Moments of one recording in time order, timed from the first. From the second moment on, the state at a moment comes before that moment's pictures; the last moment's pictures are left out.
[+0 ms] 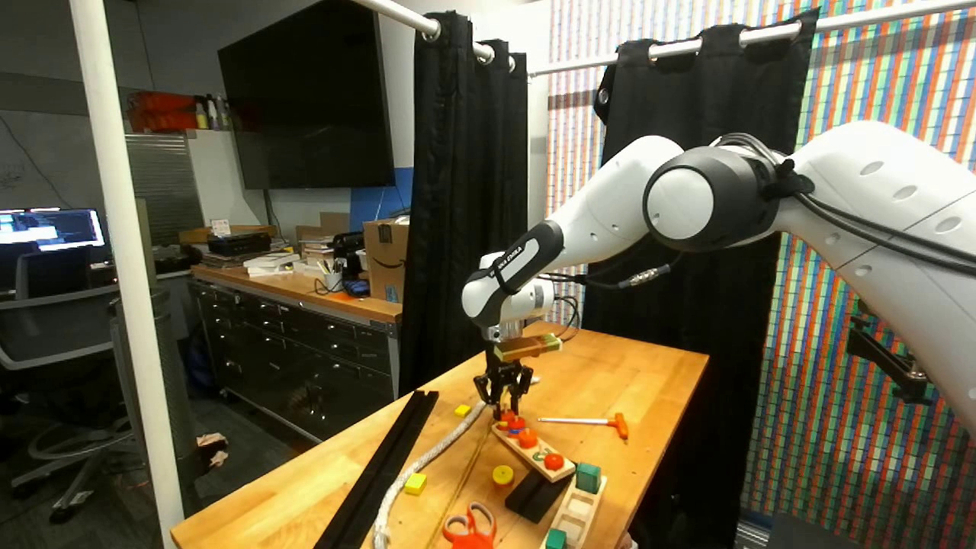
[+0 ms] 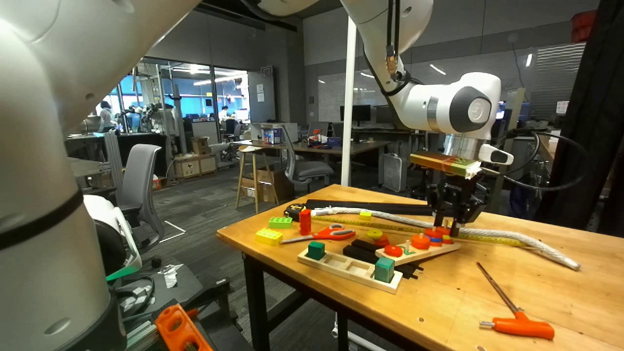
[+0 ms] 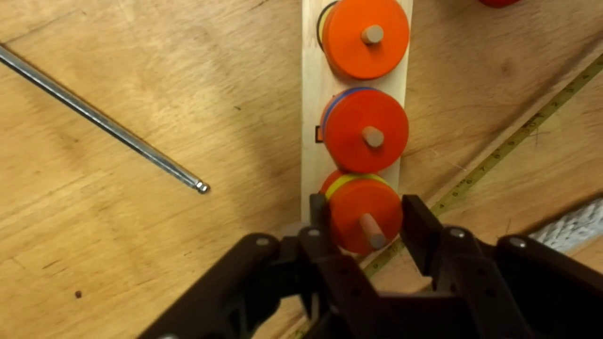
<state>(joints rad) -0.12 0.79 -0.02 -1.48 0.06 2.14 0.07</state>
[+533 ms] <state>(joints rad) -0.10 0.76 -0.03 -1.48 0.06 2.15 0.12</state>
